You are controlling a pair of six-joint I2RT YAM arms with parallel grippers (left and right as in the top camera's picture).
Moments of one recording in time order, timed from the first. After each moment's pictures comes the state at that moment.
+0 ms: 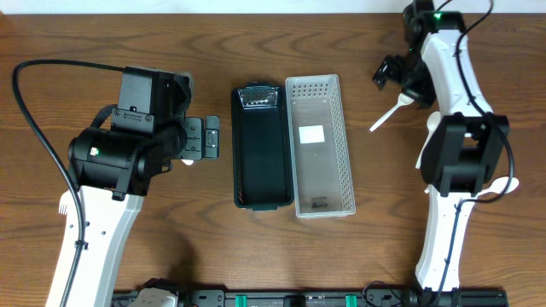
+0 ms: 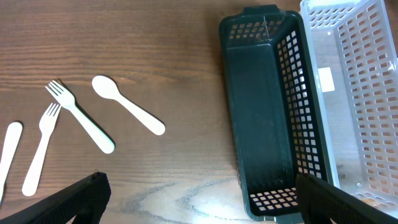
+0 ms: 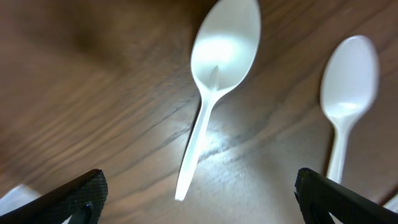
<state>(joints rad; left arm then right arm) -0.22 1.27 1.46 -1.20 -0.01 -0.15 0.01 2.42 2.23 -1.37 0.05 0.63</state>
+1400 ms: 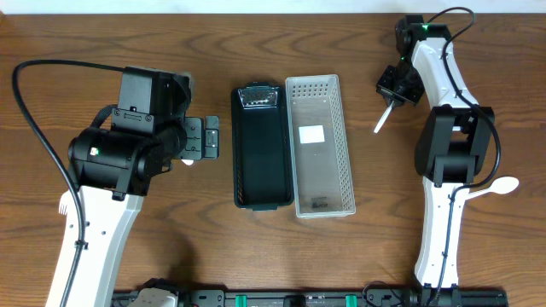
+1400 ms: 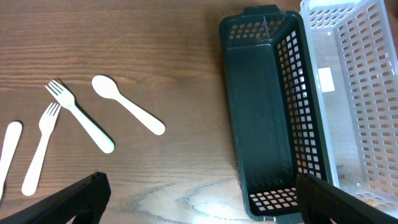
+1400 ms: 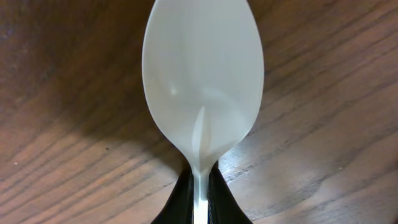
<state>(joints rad) -0.22 1.27 1.46 -1.20 -0.01 -0.15 0.00 2.55 2.26 -1.31 0.02 0.60</state>
